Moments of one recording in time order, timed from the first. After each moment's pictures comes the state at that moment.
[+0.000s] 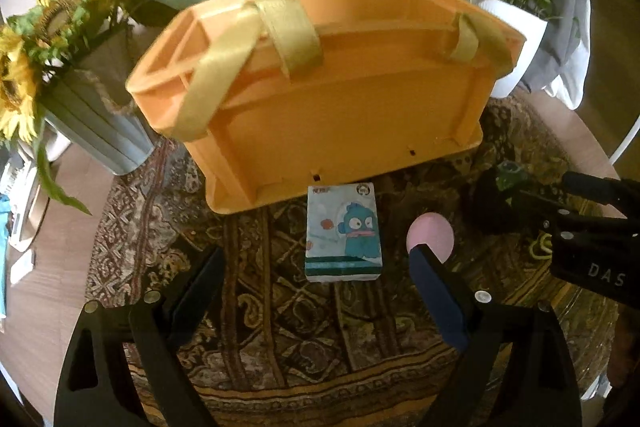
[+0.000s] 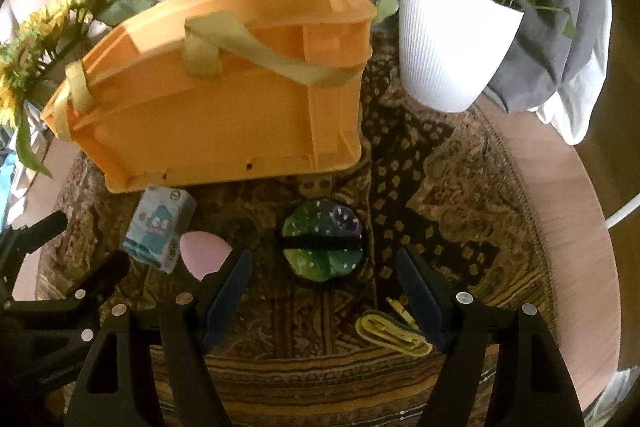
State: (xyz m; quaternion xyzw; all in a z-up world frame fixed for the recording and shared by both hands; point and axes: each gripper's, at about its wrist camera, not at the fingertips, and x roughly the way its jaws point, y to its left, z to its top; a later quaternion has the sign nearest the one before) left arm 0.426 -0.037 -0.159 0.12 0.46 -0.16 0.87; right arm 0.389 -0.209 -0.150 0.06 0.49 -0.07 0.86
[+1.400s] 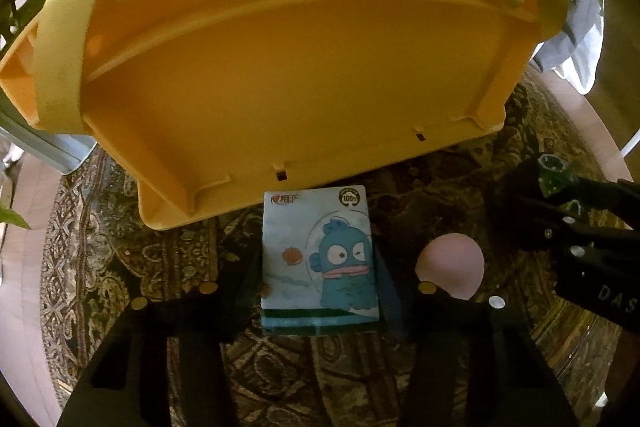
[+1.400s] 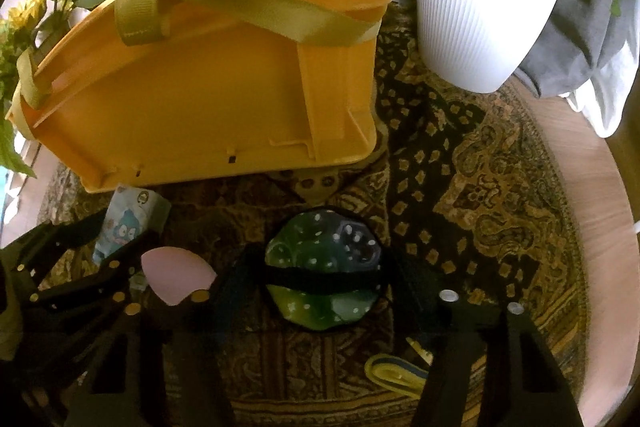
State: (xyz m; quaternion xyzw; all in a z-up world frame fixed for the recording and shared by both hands) left arm 0.477 -0.062 -0.209 0.12 0.49 -0.18 0.84; right arm 0.433 -0.230 -0.206 0.07 0.52 -0.04 0.85
